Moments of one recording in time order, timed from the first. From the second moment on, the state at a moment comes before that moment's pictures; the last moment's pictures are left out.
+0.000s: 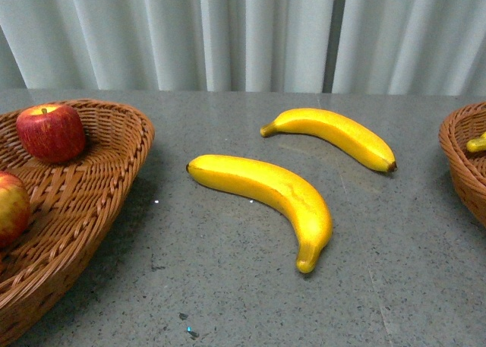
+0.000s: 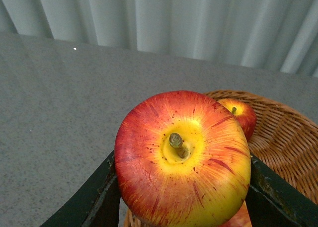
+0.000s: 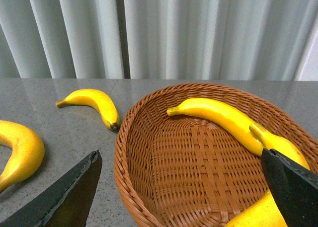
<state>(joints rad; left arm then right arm) 0.23 0.81 0.43 0.19 -0.01 0.01 0.00 0.00 0.01 0.00 0.00 0.00</state>
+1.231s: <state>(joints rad) 0.05 0.61 0.41 0.19 0.04 0.01 0.00 0.00 0.01 0.00 0.00 0.00</state>
